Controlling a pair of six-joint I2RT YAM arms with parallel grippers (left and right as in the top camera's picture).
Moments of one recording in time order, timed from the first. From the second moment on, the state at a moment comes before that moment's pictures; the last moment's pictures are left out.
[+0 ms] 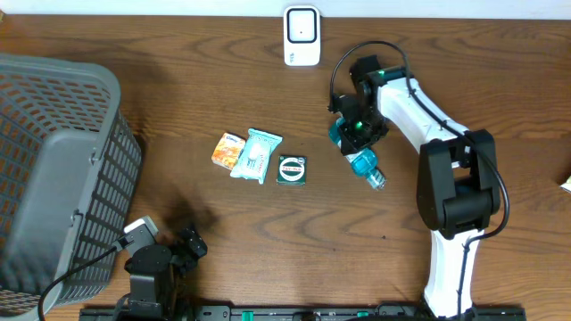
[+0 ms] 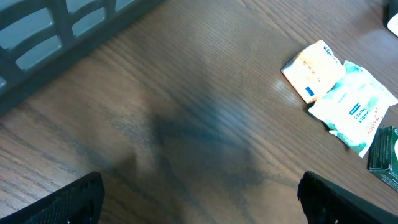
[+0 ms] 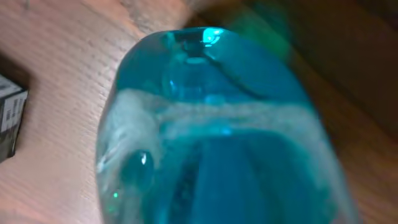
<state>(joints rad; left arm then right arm) -0.14 0.03 0.24 -0.94 -0.20 -0.64 0.29 2.19 1.66 -1.06 -0.17 -0.27</state>
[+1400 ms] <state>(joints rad) -0.14 0.03 0.24 -0.94 -0.20 -0.64 0.37 2.21 1.77 -1.10 -0.05 -0.10</state>
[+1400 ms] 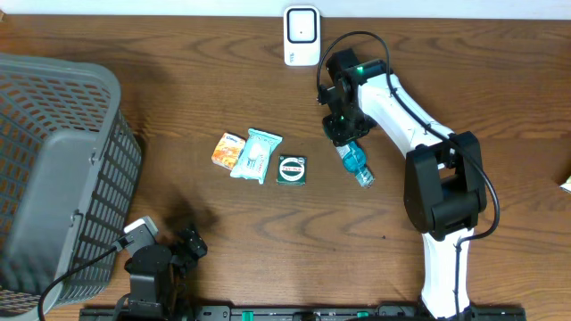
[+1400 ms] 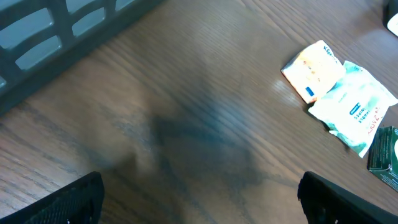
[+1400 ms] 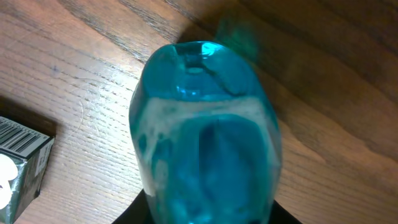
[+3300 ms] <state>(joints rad) -0.14 0.03 0.24 -0.94 -0.20 -0.64 0.35 2.22 1.77 -1.69 -0.96 -0.89</state>
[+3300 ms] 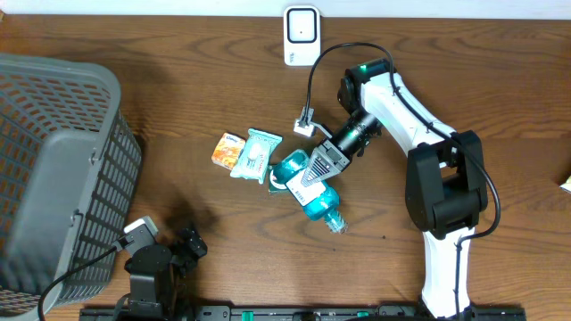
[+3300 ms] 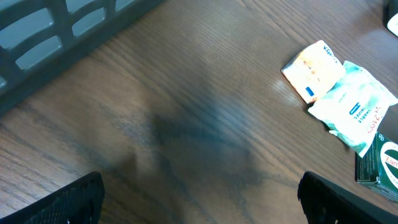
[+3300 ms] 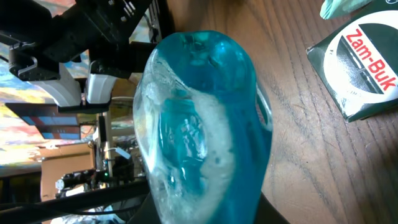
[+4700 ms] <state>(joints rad) -0.14 0.03 0.24 -0.94 -0.20 -0.64 0.43 2.38 2.04 -0.24 0.28 -0.65</state>
